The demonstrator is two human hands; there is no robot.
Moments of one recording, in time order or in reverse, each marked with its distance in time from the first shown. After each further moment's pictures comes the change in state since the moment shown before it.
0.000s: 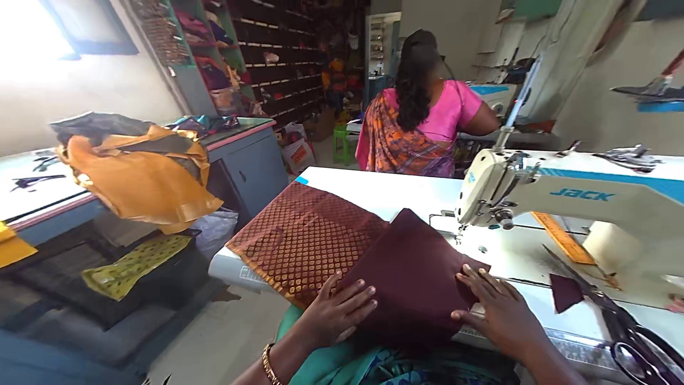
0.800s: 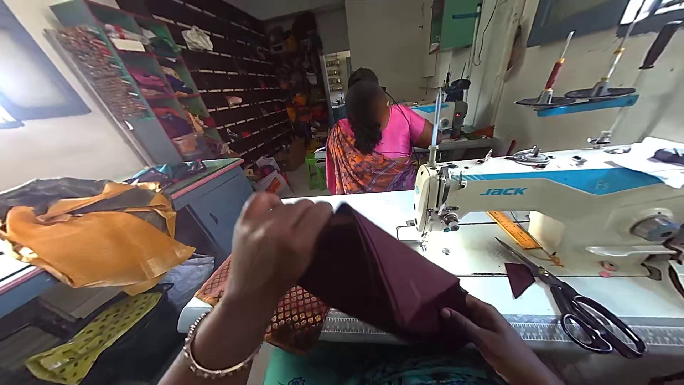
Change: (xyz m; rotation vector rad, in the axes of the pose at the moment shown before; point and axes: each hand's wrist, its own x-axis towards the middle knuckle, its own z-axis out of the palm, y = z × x) left_hand 0.189 -0.048 -0.172 0.251 0.345 -0.124; right_hand -0.036 -0.048 -0.029 1.271 0.204 0.011
